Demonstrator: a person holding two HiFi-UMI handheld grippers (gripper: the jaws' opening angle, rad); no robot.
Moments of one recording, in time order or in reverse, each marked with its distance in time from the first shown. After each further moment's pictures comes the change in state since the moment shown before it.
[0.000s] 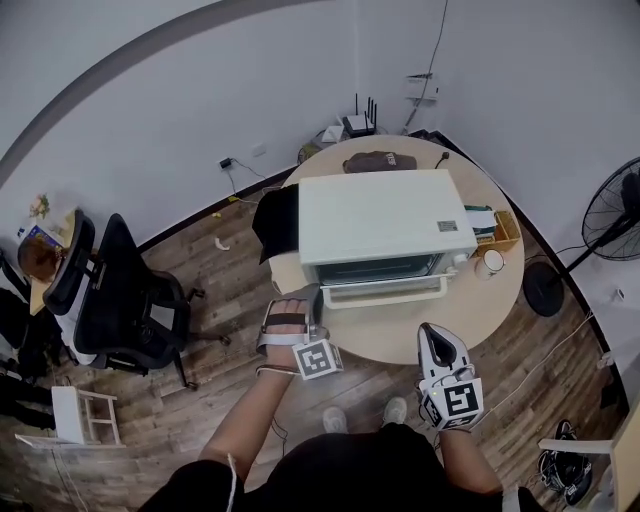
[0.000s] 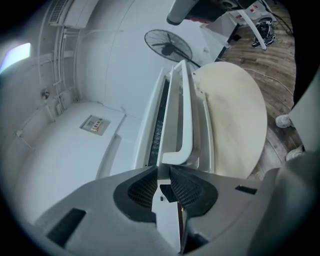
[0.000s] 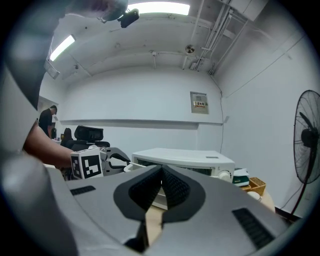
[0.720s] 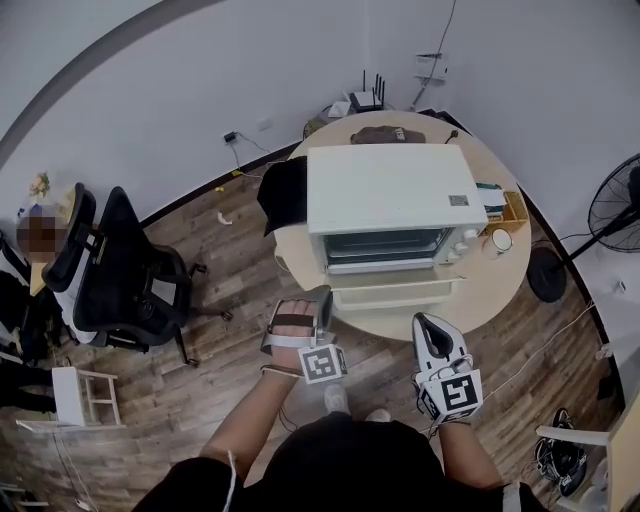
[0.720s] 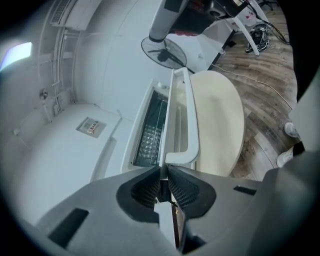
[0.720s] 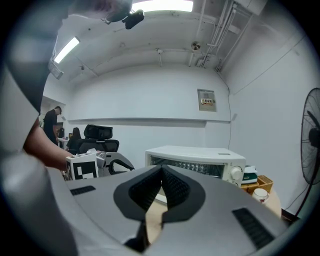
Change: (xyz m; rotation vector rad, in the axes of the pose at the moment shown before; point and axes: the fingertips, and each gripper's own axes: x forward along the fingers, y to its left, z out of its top) left arm -0.046 -0.045 0.001 0.000 -0.047 -0.051; right arm -0.009 0.044 -0.006 -0.019 0.020 0.079
